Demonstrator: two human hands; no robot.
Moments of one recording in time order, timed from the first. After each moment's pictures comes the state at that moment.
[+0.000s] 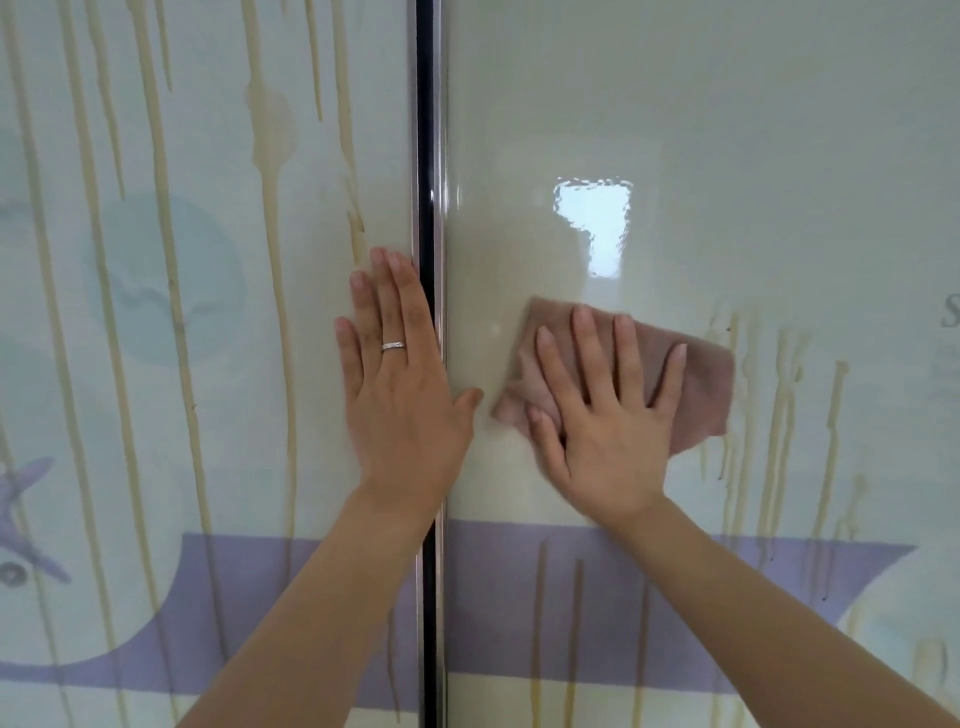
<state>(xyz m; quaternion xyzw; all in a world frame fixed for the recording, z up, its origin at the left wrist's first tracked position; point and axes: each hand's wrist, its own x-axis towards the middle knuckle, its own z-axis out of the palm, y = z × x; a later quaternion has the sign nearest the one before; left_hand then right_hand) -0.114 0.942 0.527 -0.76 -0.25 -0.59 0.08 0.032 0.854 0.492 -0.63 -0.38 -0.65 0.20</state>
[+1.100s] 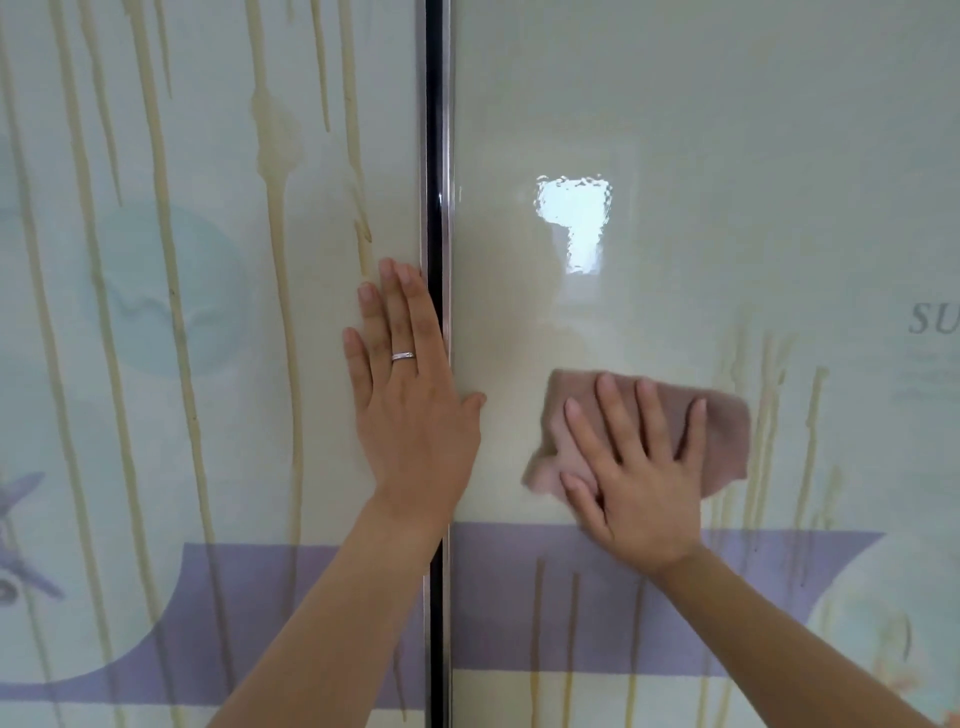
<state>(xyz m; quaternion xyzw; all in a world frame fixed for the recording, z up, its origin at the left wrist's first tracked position) -0.110 0.945 0.526 -0.74 -0.22 -0.63 0.06 0.052 0.821 0.451 -0.66 -0.39 -0.64 0.12</state>
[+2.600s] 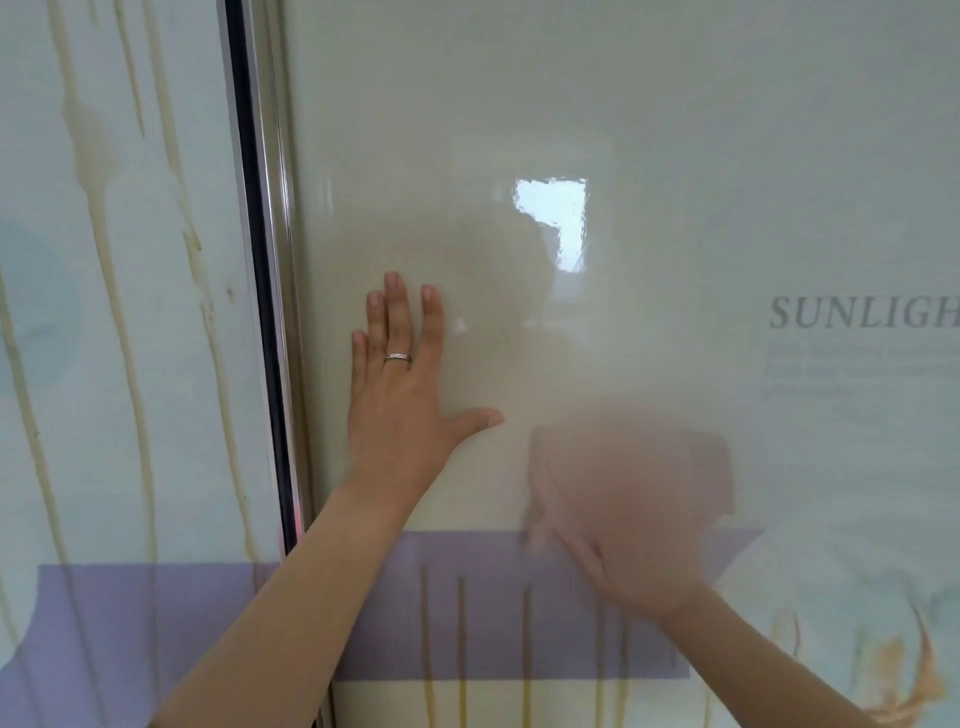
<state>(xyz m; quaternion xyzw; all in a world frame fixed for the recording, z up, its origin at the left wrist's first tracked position) -0.046 0.897 0.532 -0.84 -0.16 -0.52 0.05 0.111 0.737 0.419 -0.65 -0.42 -0.62 0.07</state>
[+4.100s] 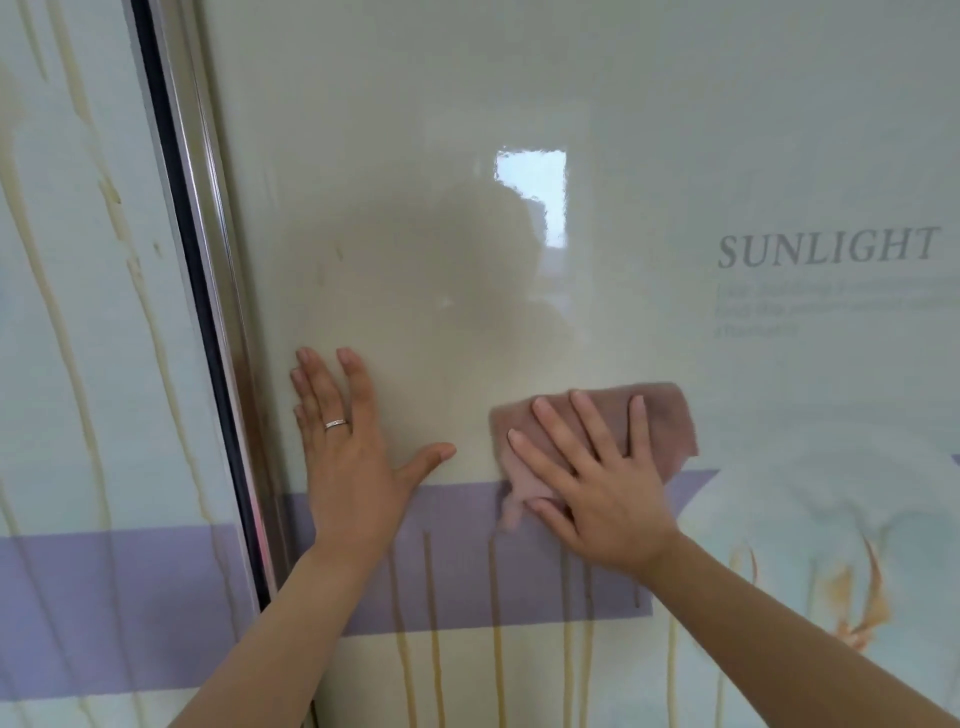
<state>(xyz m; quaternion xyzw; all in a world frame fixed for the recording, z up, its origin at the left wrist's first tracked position) -0.045 0.896 0.450 -0.80 -0.20 -0.56 -0.02 0.116 0.726 0.410 -0.65 -0.46 -0.60 0.05</state>
